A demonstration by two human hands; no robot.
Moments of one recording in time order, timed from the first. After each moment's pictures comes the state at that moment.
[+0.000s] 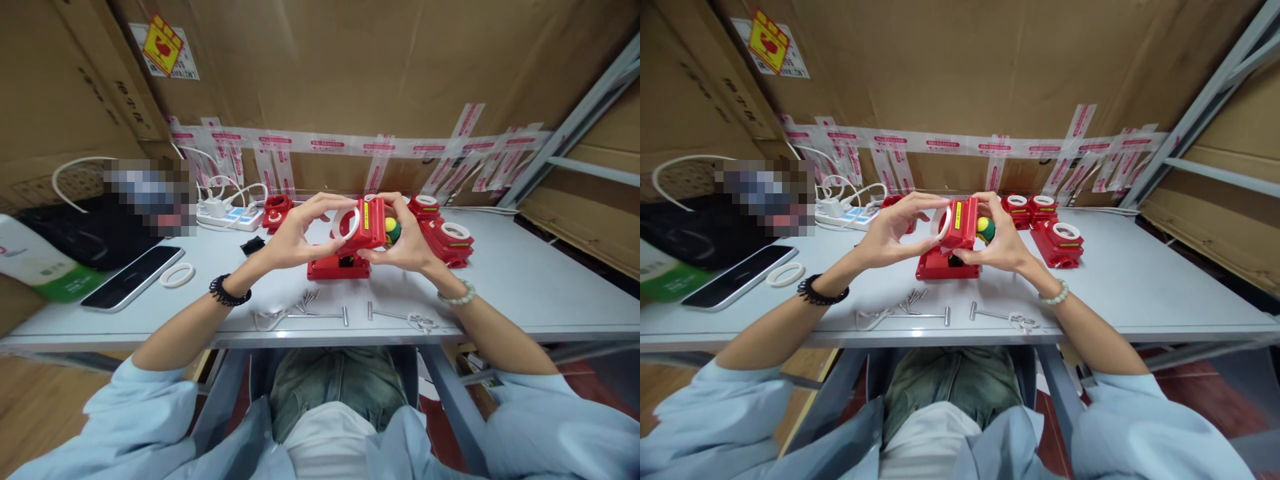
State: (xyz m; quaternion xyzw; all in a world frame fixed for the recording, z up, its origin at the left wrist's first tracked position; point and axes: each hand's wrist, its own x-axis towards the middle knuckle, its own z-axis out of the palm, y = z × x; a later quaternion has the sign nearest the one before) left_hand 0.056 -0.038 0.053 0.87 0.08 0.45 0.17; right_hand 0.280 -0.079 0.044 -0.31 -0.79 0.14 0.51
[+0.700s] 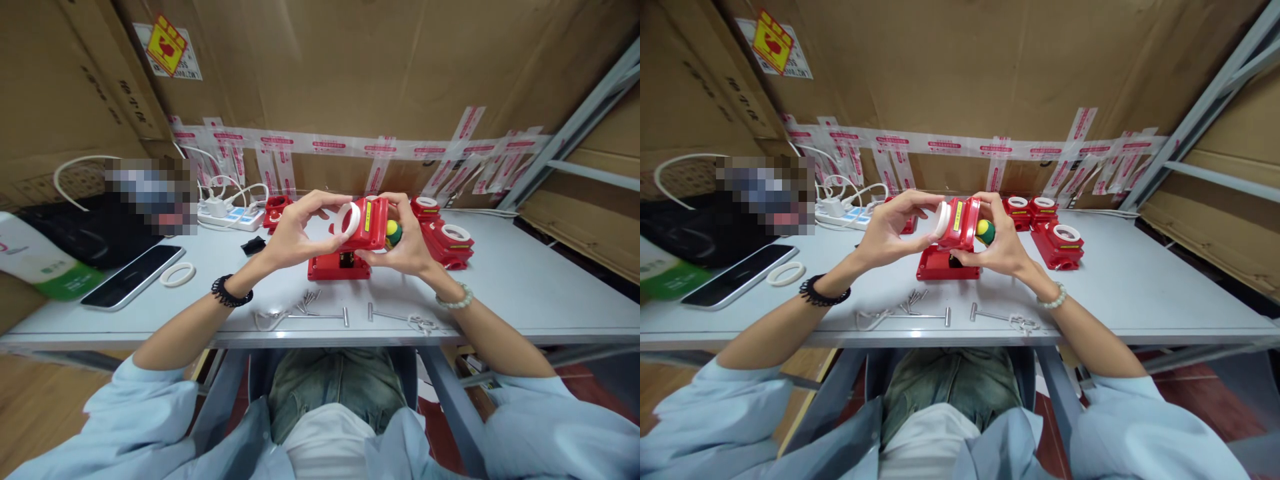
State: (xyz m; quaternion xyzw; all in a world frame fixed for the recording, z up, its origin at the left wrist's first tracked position) left_hand 0.060 -0.039 0.051 0.83 0.10 0.51 0.19; right_hand 0.277 -0.081 0.041 -0.28 -0.79 0.09 0.54
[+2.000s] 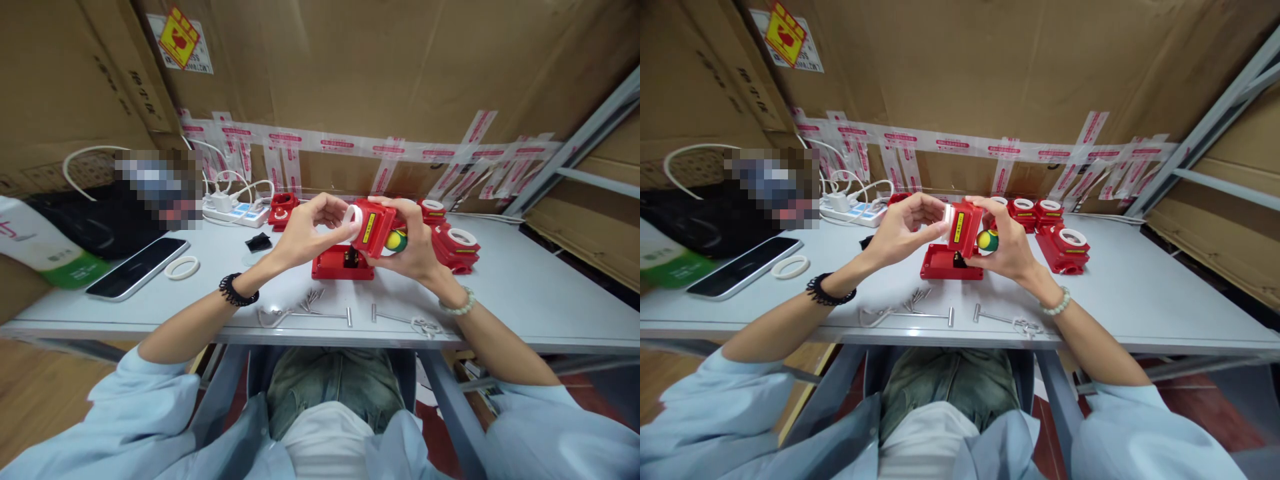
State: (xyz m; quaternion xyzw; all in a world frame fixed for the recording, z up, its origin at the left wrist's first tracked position) left_hand 0.068 -0.044 0.044 0.77 0.21 0.53 0.30; right_hand 0.288 -0.071 0.031 -0.25 -0.83 -0.06 0.50
